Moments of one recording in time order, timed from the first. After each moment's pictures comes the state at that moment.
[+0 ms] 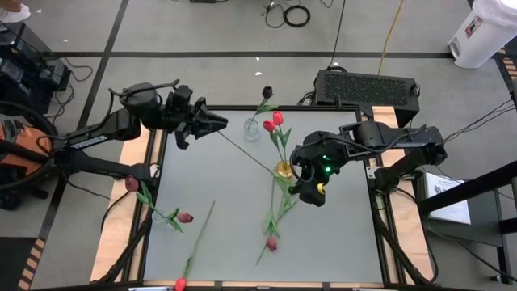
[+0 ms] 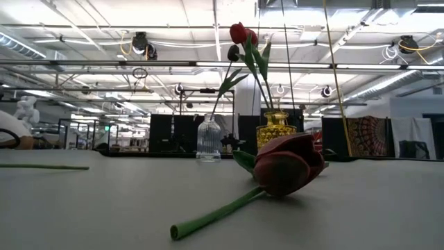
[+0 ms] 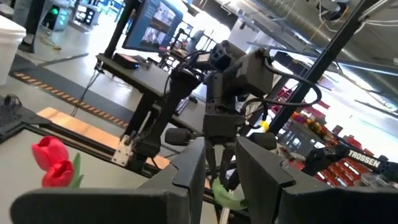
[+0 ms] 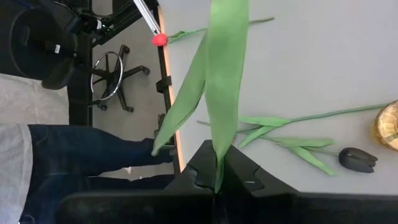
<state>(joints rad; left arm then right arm) 0.24 1.06 1.26 -0.14 0.37 -0.55 0.14 1.51 1.79 -1.11 -0.26 0.62</state>
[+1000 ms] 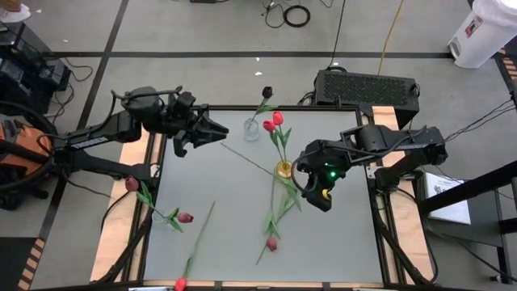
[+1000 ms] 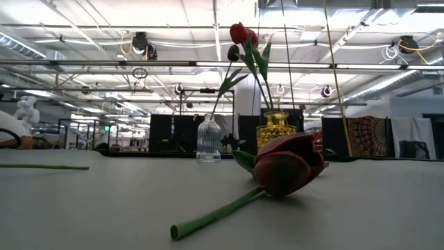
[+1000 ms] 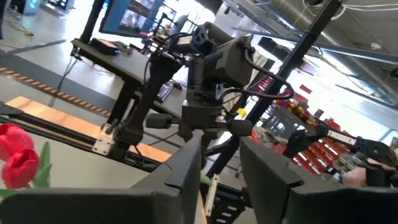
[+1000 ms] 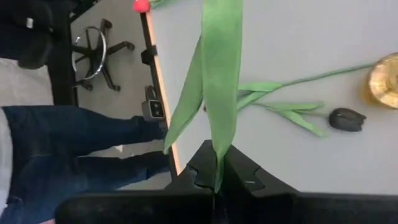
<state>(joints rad) 0.20 1.06 1.26 -0.15 0.41 -0.54 0.19 1.50 1.79 -1.24 -0.25 0.64</state>
